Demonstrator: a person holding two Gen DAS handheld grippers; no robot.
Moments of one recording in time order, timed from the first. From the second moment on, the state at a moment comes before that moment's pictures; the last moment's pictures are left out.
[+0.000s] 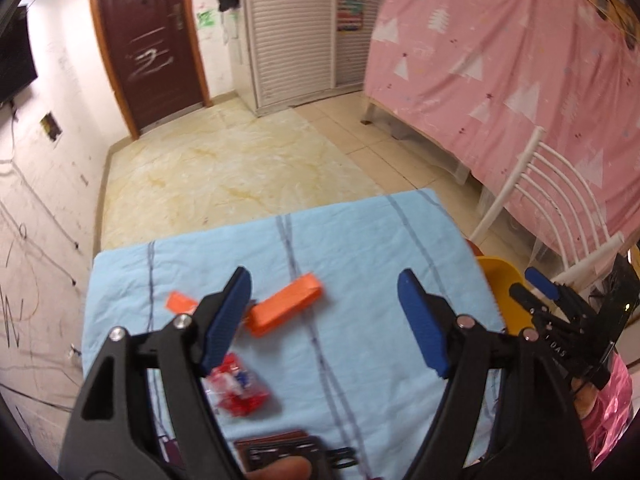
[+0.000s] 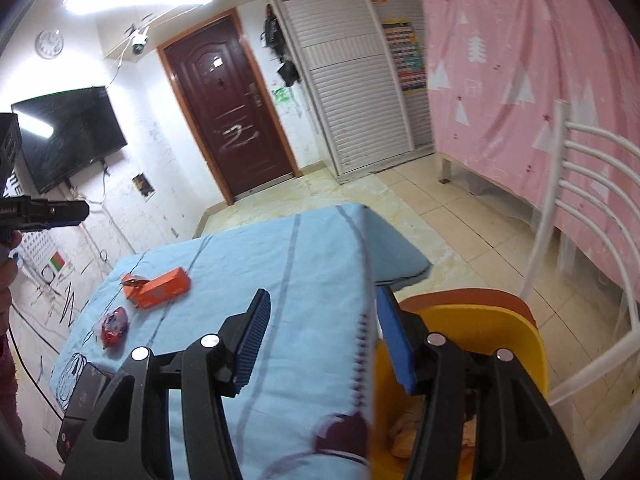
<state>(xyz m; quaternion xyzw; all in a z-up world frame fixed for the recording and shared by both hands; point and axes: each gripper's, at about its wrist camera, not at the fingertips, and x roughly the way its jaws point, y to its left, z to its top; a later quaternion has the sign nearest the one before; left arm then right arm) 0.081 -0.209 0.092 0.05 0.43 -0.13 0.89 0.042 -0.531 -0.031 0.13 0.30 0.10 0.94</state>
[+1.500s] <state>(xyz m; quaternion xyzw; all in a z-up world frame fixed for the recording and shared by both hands) 0.132 -0.086 -0.019 0.13 0.45 -0.21 0.86 0.157 -0.306 -0.030 -0.01 0.39 0.19 0.90</state>
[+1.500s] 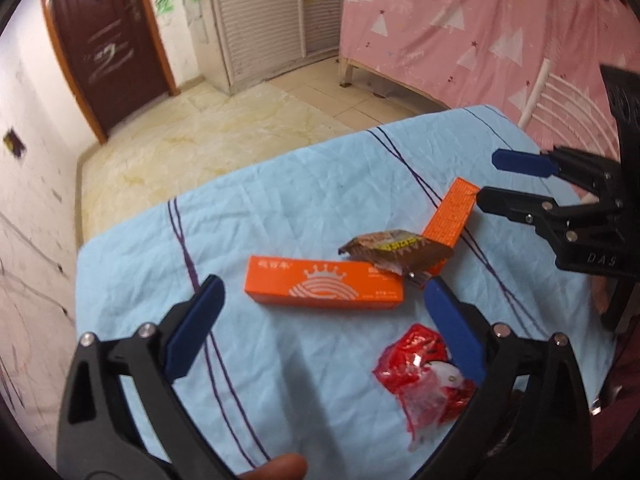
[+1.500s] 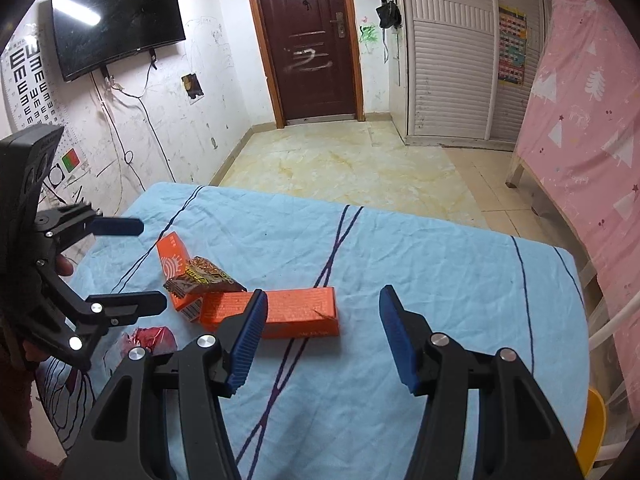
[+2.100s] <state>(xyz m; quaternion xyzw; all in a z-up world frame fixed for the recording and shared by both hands) 0.149 -0.079 -0.034 0.14 0.40 -0.30 0.85 0.166 -0.266 -0.049 -0.07 0.39 0.25 0.88</state>
